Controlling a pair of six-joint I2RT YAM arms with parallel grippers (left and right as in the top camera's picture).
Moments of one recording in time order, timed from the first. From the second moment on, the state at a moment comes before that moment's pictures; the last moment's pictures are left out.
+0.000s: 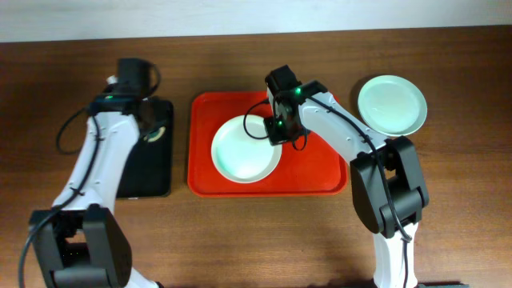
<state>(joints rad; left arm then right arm) -0.02 1.75 1.42 -0.83 -0.19 -0.44 0.44 2.15 1.66 -0.89 -0.12 0.18</state>
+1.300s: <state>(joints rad) 0.15 1.73 1.35 -0.83 -0.09 -0.46 0.90 2.12 1.94 -1.04 1.02 -0.25</state>
